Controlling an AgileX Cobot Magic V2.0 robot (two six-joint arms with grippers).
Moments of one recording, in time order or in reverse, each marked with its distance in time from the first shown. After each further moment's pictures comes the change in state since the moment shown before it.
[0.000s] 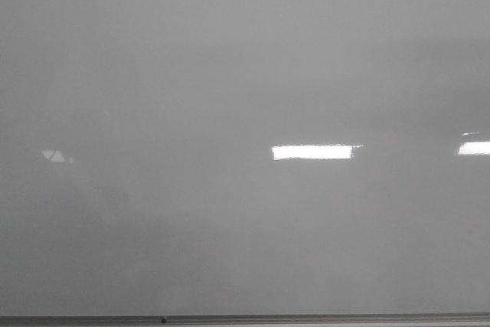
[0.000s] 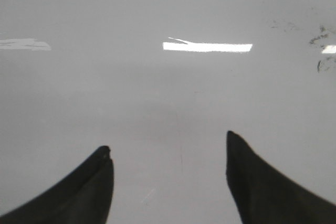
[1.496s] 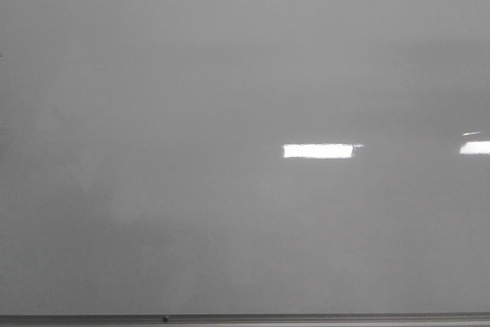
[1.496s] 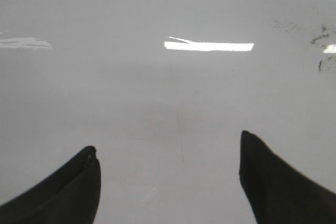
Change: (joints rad) left arm 0.021 1.260 -0.142 0.007 -0.631 0.002; right arm 0.000 0.000 0.000 0.000 0.000 0.000
